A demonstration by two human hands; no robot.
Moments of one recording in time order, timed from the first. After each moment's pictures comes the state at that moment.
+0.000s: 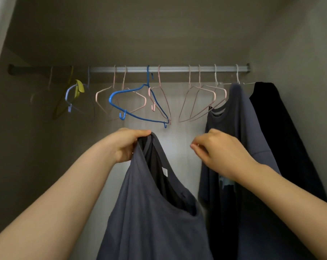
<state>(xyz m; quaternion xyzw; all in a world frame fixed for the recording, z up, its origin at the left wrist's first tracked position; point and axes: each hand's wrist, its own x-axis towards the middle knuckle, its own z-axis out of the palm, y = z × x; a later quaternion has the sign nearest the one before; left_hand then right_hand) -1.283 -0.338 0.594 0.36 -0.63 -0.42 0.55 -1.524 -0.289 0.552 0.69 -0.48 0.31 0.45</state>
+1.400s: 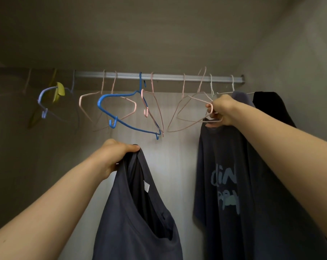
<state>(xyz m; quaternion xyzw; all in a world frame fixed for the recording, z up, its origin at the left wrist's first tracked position) -1.282 -0.410 0.600 0.39 -0.63 -0.30 0.60 -1.570 -0.371 0.715 0.53 -0.48 0.68 -0.12</state>
